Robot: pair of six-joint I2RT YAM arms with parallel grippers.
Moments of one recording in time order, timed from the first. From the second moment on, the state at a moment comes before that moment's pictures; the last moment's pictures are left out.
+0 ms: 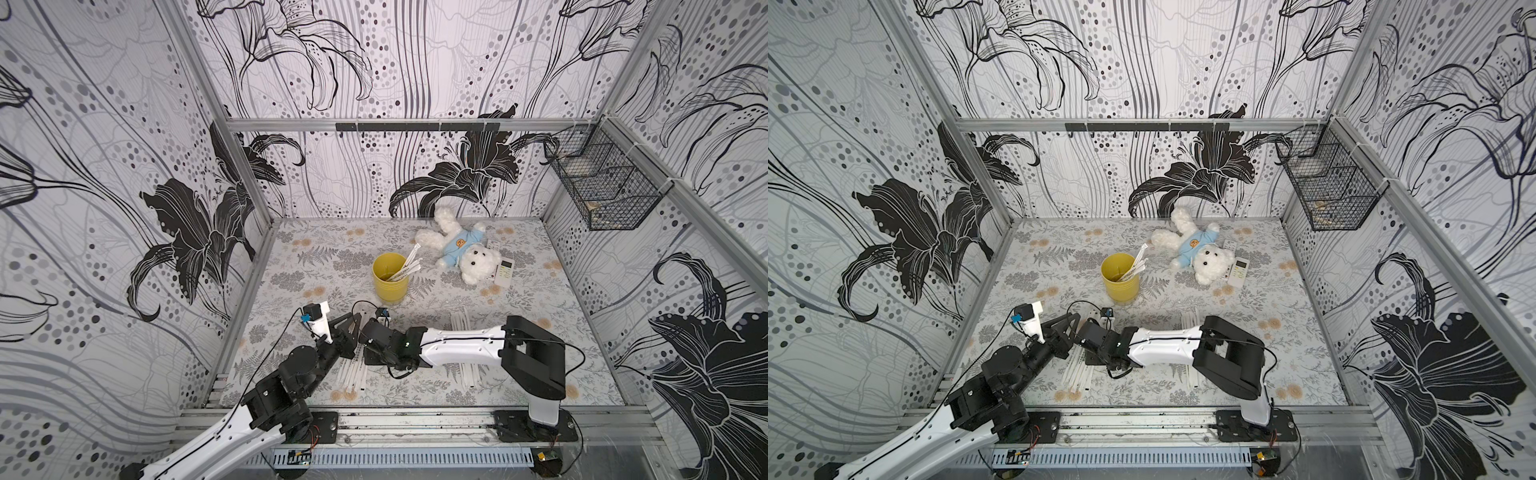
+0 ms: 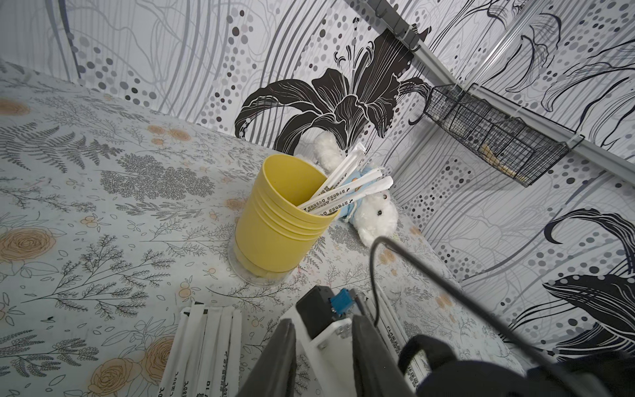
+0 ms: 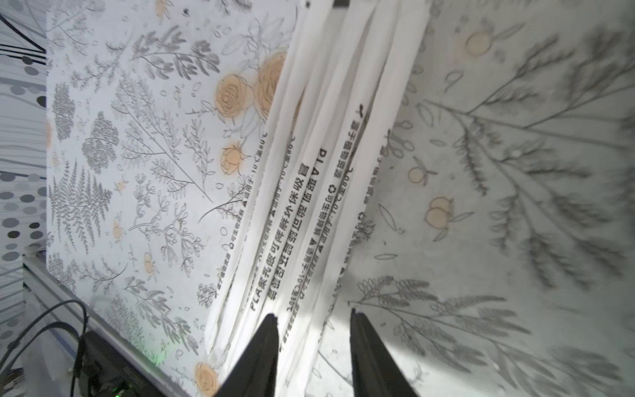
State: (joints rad) left arm -0.91 0.32 0.30 -0.13 -0.46 -0.60; right arm 1.23 1.87 1.23 -0.31 0.15 1.07
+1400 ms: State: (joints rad) left arm -0.73 1.35 0.57 0.64 -0.15 0.30; right arm 0.76 1.21 0.96 -0.18 0.15 0.22
